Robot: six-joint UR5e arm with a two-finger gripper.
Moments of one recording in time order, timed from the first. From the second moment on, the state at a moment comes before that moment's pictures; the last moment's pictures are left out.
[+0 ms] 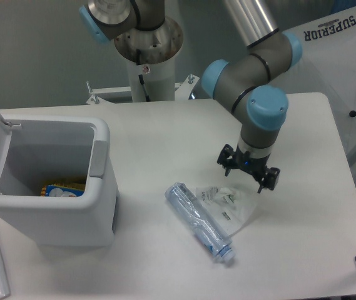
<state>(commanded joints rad) 2.61 -2.01 -1.76 -0.89 1.56 1.35</state>
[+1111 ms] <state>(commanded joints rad) 2.56 -2.04 -1.72 -0.87 1.57 1.39</state>
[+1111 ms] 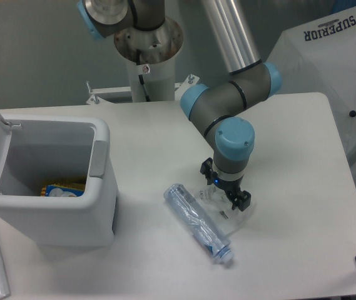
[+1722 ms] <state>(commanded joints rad) 2.64 -1.98 -1.54 -0.99 1.58 1.36</state>
